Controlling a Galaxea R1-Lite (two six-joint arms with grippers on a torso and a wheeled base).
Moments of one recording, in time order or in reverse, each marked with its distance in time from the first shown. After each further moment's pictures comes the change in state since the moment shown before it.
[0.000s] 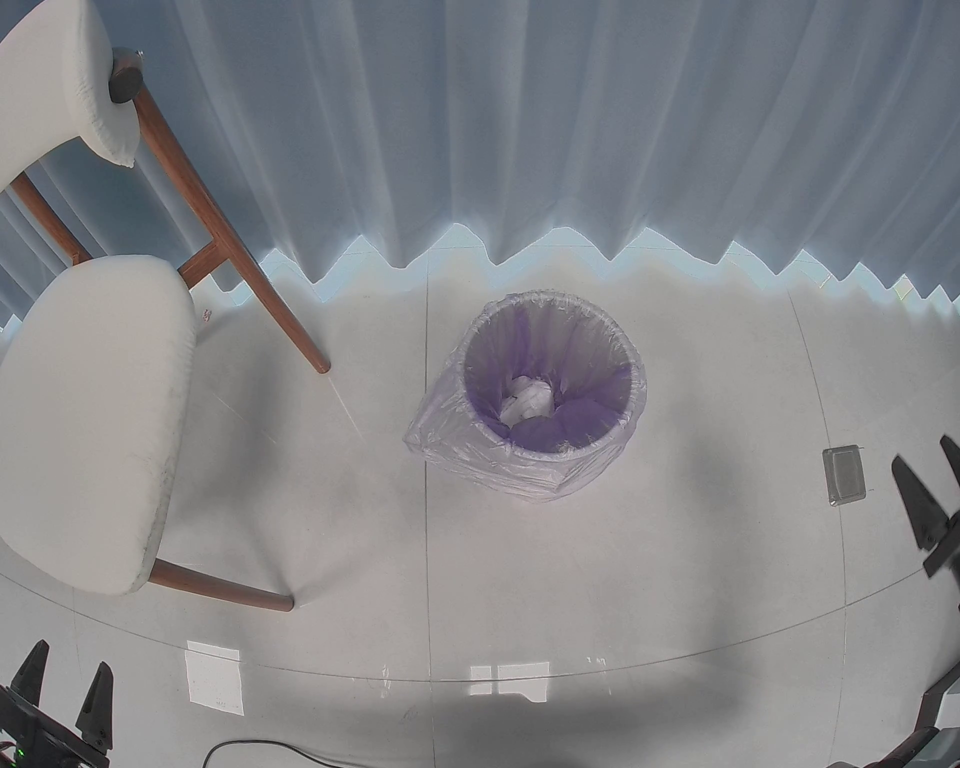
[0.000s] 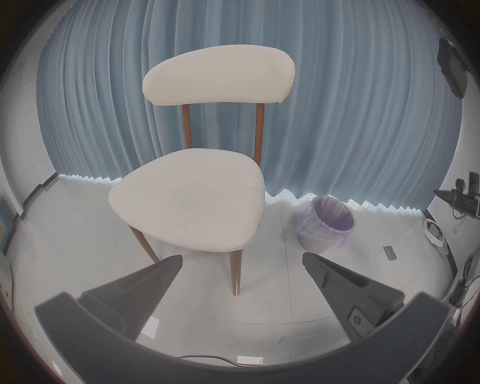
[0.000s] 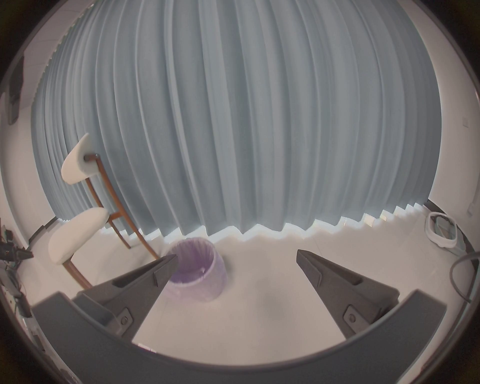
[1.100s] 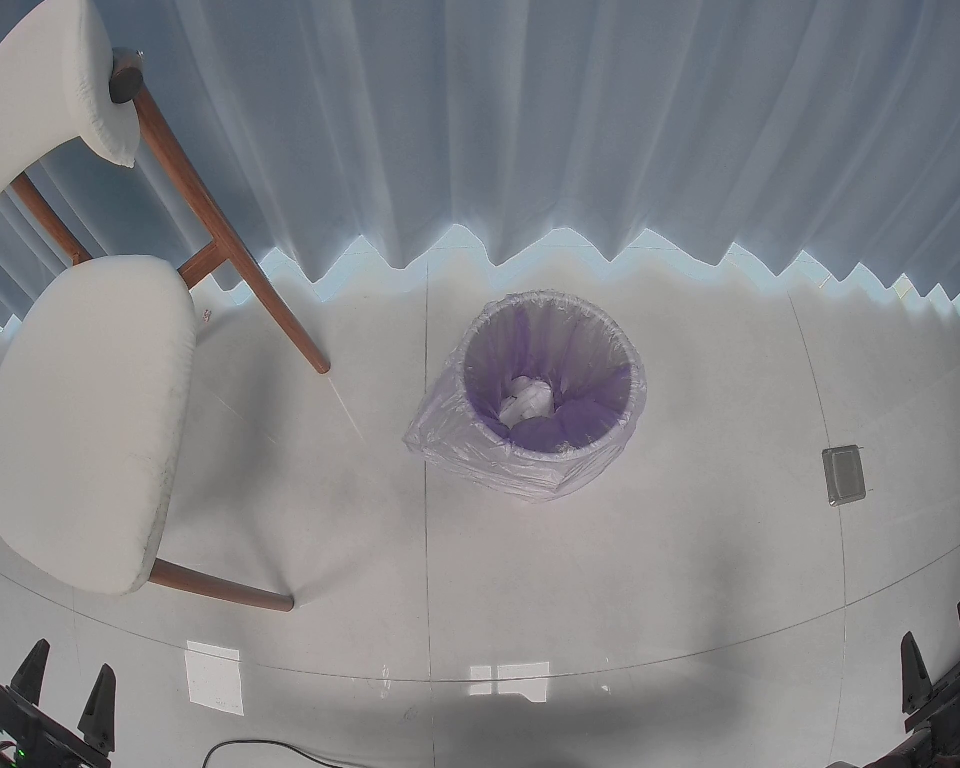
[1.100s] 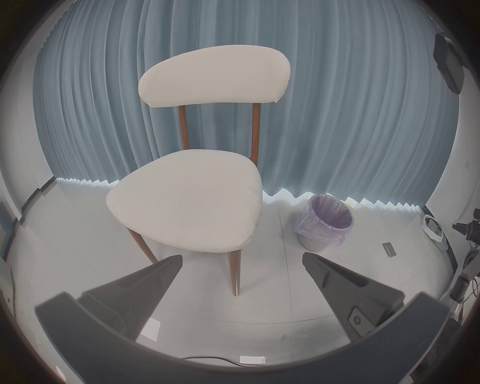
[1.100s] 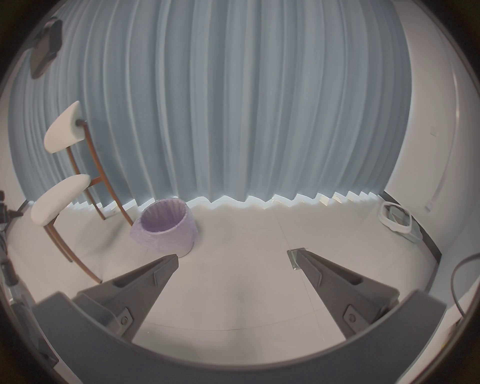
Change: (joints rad) left arm 0.001 0.000 0.000 -0.001 -0.015 0.022; right arm -0.084 -0.877 0.056 0.948 -0.127 -0.043
